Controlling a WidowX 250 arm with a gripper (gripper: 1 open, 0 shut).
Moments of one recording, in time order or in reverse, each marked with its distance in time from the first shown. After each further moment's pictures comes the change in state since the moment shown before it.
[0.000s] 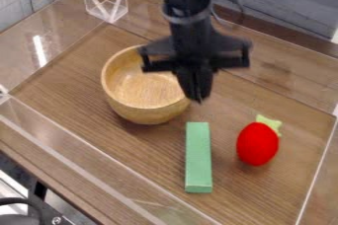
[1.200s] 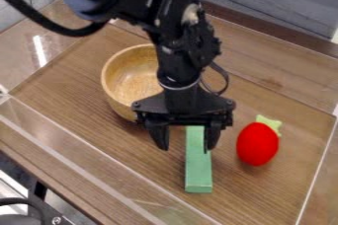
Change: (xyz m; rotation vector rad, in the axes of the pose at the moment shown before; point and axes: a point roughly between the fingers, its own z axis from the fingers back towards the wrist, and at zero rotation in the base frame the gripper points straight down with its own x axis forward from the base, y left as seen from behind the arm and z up) arm -0.033 0.014 -0.061 0.064 0.046 0.003
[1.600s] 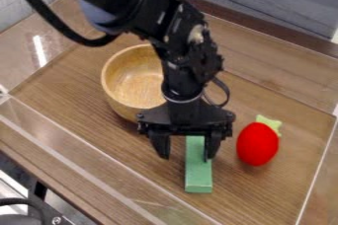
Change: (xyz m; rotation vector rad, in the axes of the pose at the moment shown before) arm -0.002 0.001 -0.019 0.027 0.015 0.006
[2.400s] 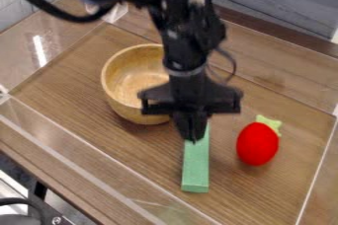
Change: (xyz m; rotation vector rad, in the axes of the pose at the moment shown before) arm 0.013 -0.001 0.038 -0.055 0.006 0.000
